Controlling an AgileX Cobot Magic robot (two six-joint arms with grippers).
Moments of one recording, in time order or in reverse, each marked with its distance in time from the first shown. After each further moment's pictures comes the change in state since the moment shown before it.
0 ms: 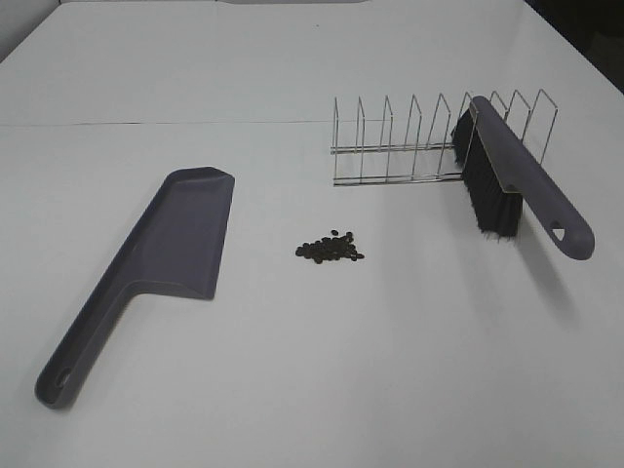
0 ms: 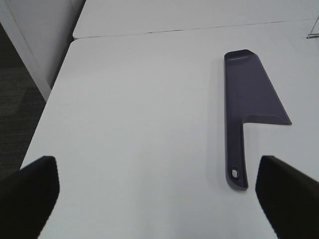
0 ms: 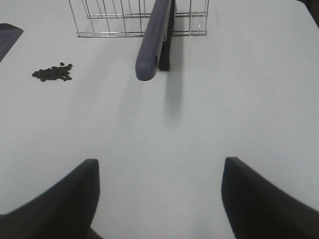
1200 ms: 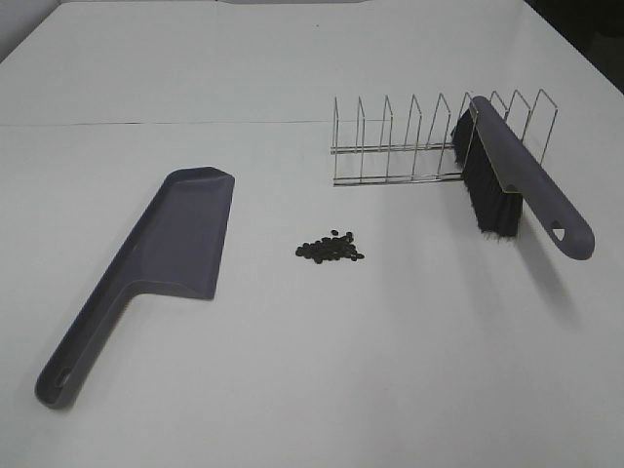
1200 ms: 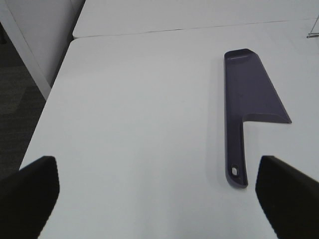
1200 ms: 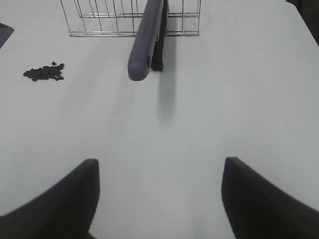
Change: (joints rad) left arm 0.000 0.011 -0.005 0.000 0.011 -0.001; right arm 0.000 0.000 0.000 -0.017 0.000 0.003
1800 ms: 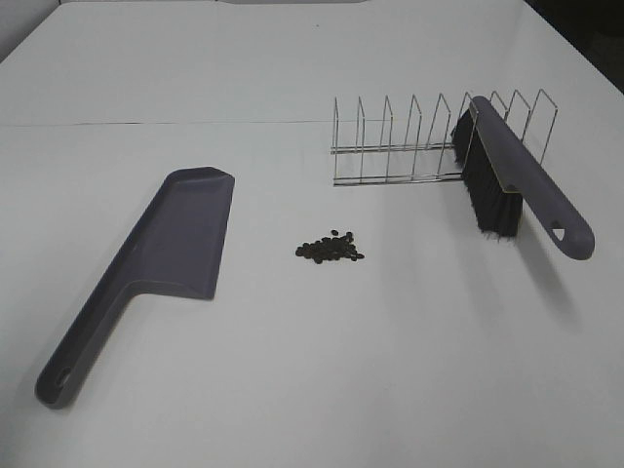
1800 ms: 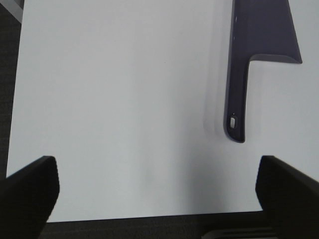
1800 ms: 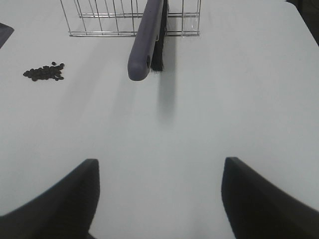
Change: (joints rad) left arm 0.000 0.774 -0.340 0.000 0.097 -0.001; right arm 0.000 0.000 0.000 0.000 0.000 0.000
